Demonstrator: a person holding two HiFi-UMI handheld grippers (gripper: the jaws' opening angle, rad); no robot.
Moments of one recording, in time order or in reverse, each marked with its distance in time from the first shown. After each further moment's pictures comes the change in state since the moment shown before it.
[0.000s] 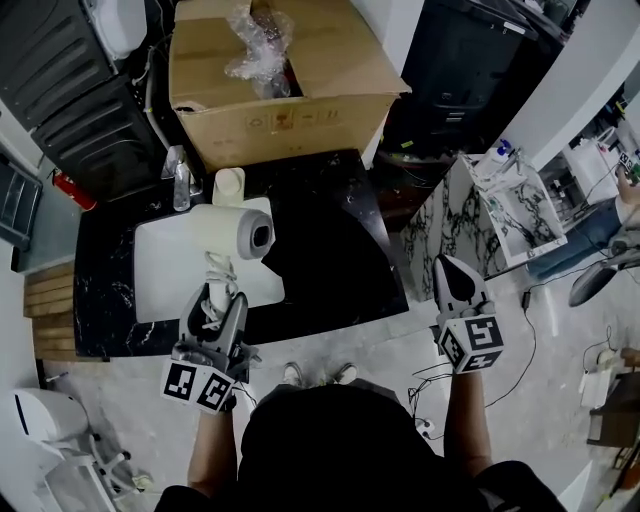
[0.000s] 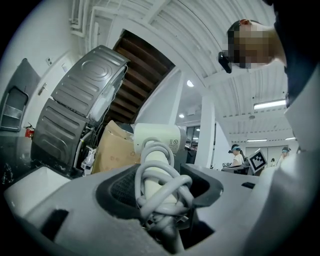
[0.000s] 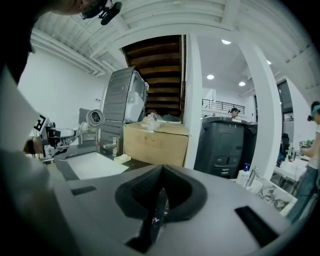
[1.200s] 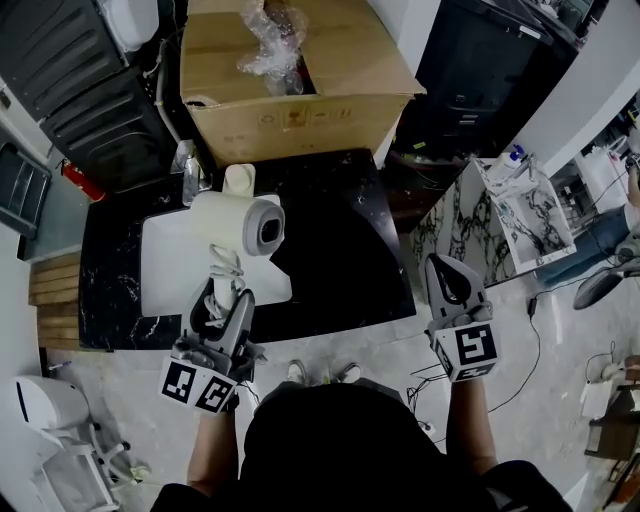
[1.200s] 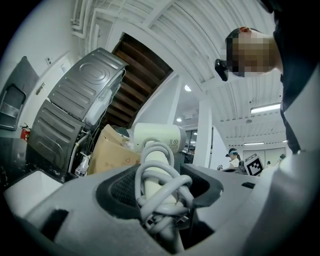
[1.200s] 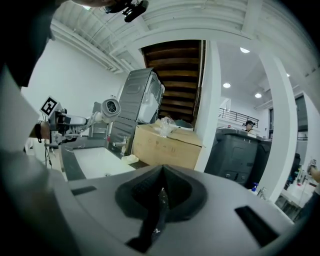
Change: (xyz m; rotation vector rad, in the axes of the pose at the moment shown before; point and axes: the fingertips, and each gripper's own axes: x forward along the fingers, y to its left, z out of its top) left arm 0.005 -0.014 0.024 -0.003 -0.047 -0.035; right arm 0.015 0.040 0.029 -0.172 -0.047 0.097
